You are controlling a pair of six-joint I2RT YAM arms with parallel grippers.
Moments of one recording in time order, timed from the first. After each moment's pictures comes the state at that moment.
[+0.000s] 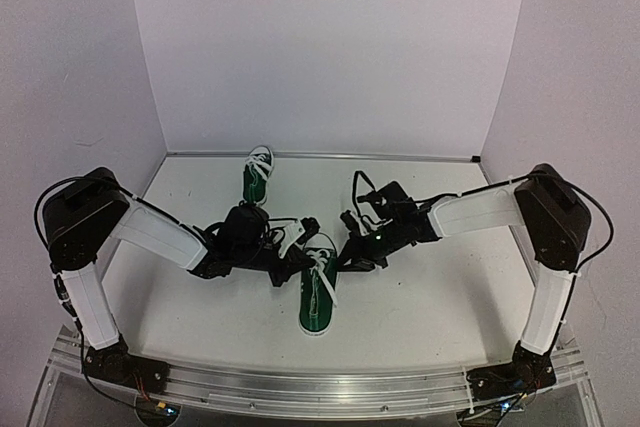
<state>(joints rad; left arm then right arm) -0.86 1.81 0.81 0.46 0.34 0.14 0.72 1.90 1.13 -0.16 -0.56 0.59</state>
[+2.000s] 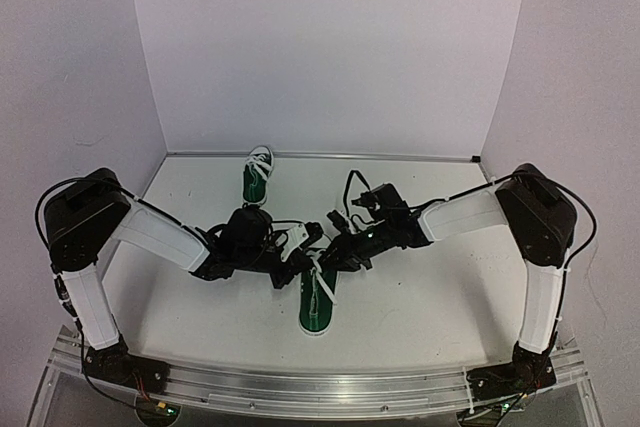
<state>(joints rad) -0.89 1.82 0.82 0.44 0.29 0.21 0.73 2.00 1.14 0.05 -0.77 0.71</state>
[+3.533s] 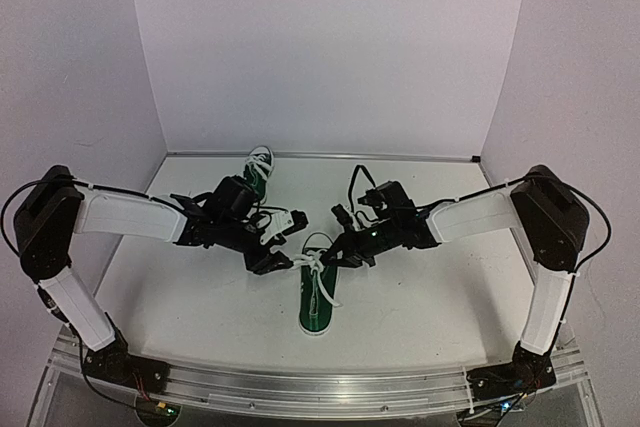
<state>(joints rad) -0.79 1.65 0.94 -0.10 0.28 0.44 0.74 1.92 1.09 0.08 -0.69 0.71</state>
